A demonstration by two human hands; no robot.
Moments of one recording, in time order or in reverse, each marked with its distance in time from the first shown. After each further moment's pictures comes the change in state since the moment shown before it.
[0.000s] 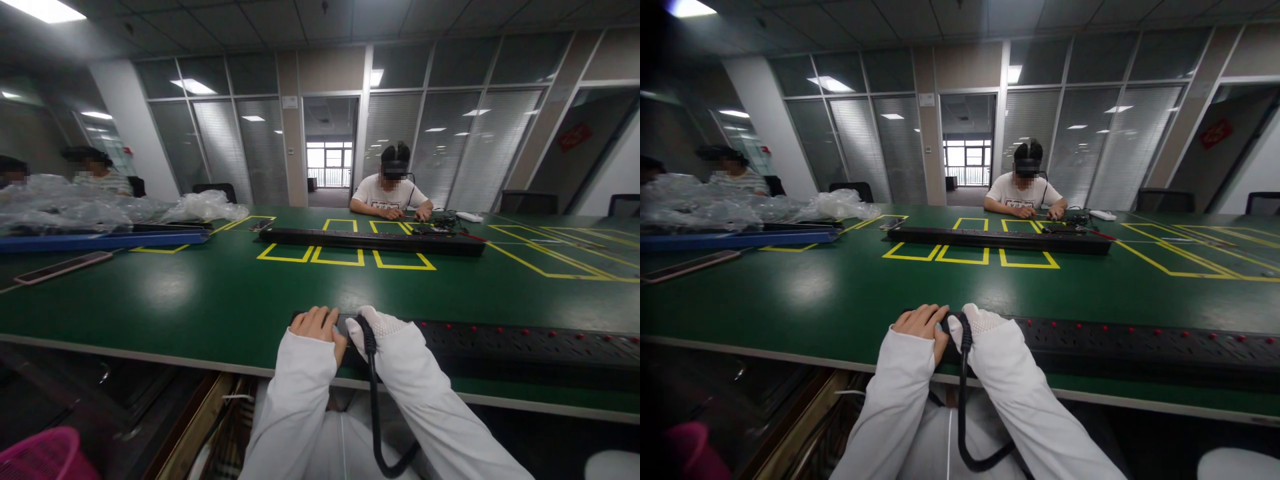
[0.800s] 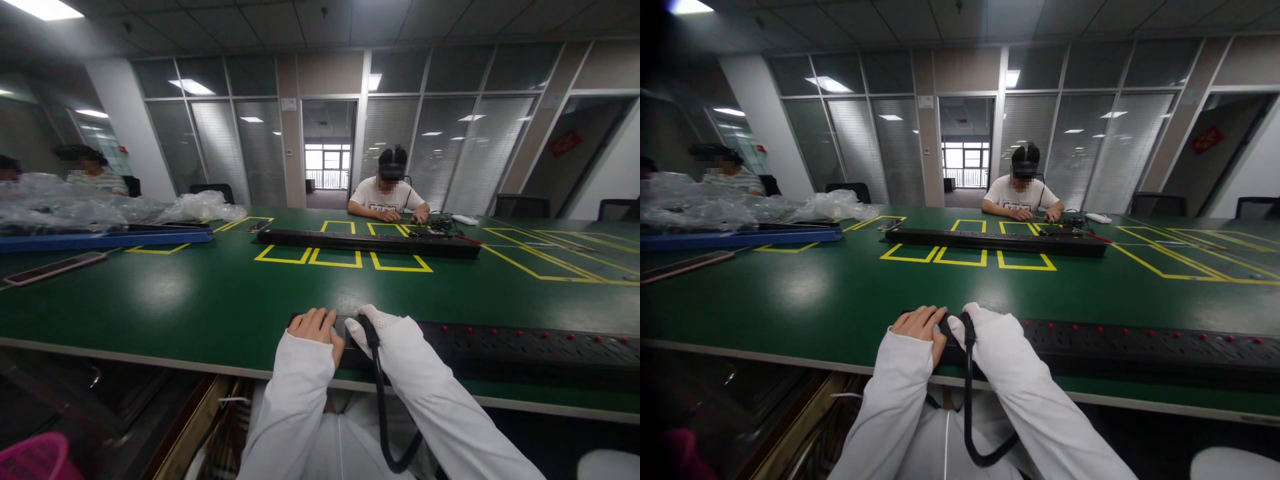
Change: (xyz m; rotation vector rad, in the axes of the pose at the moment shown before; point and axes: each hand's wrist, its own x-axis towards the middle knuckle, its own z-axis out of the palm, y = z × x) left_hand -0.001 -0.001 0.004 -0.008 -0.008 0.002; right_hand 0.010 0.013 -0.020 0.123 -0.136 -0.043
